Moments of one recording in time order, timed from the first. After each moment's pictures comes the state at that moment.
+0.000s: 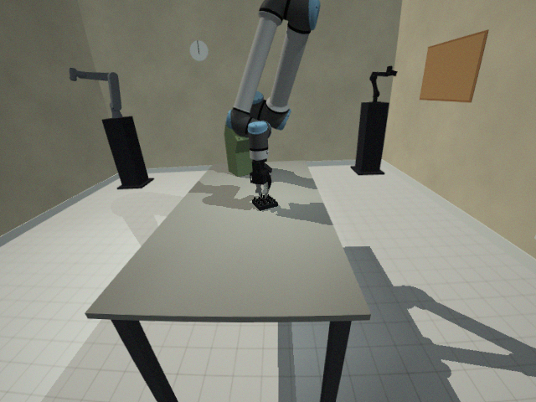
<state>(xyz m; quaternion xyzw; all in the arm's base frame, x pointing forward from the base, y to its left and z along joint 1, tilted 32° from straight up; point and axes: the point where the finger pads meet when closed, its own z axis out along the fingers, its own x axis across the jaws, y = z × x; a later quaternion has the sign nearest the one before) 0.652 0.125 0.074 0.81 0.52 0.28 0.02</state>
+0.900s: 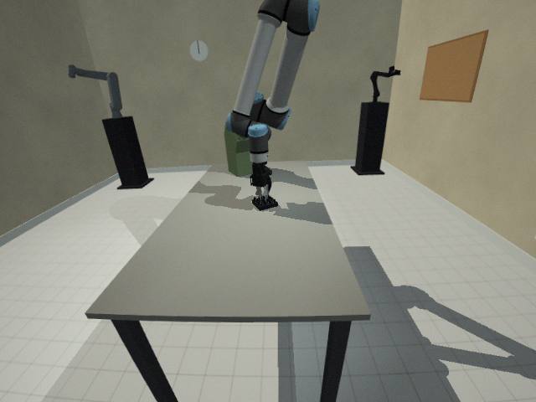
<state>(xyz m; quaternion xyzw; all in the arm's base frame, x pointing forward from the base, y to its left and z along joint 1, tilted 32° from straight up) 0.658 0.128 0.063 0.81 0.52 0.28 0.02</state>
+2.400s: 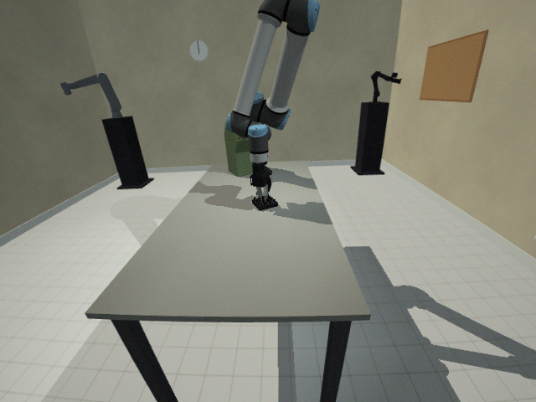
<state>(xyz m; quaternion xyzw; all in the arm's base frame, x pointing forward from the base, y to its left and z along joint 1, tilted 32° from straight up) 0.658 0.128 0.062 0.81 0.52 0.28 0.02</state>
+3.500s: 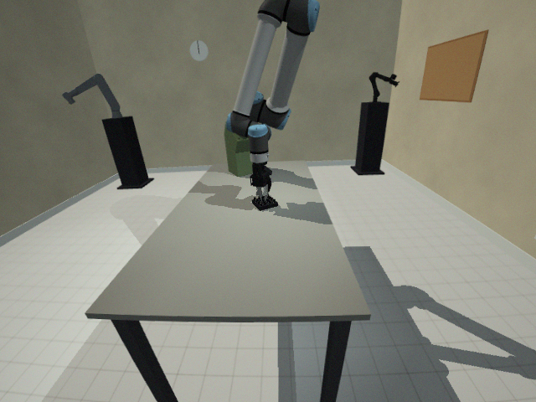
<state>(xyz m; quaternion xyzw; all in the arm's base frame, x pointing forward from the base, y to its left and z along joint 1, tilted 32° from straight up) 0.658 0.128 0.062 0.81 0.52 0.28 0.02</state>
